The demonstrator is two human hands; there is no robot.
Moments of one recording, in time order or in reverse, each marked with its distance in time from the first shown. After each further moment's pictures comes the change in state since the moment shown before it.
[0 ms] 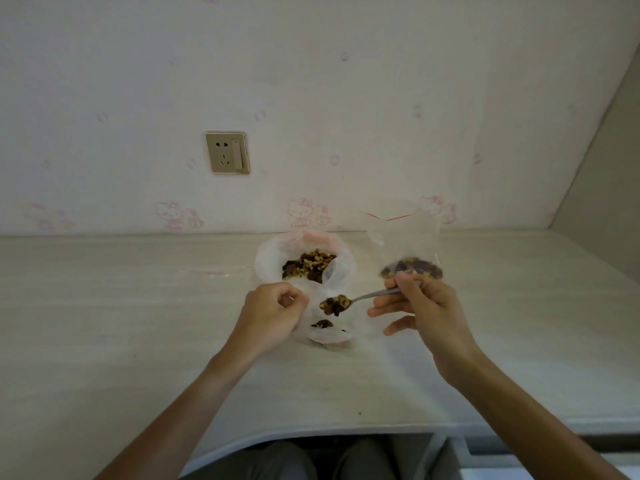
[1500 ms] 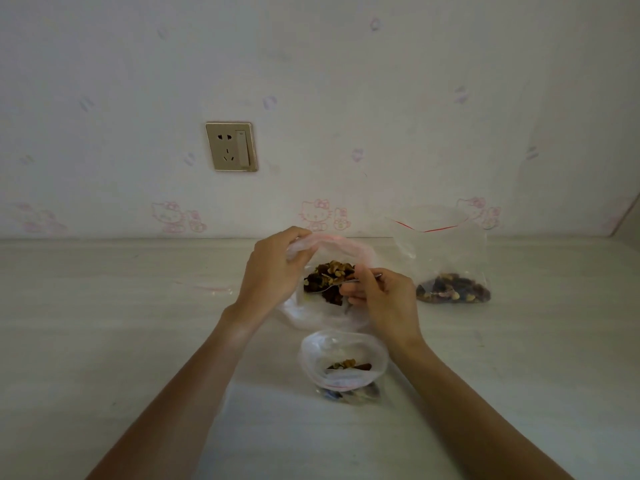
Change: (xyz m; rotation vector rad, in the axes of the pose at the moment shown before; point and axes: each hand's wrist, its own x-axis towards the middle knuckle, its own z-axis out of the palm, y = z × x) left_hand 0.129 -0.016 -0.013 0.077 0.199 0.368; right_hand 0.111 0.061 0.083 -0.137 0.138 -0.040
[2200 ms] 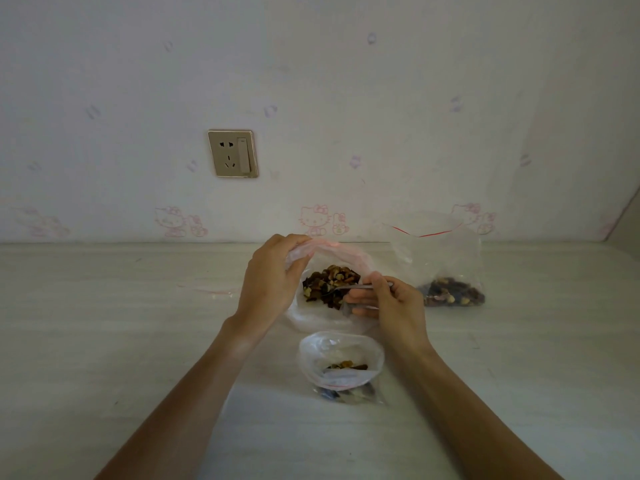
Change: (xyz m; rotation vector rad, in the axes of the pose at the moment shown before) left_hand -0.013 0.006 -0.001 0.061 0.095 0.086; right_hand -0.010 0.000 -0.013 0.166 0.025 0.101
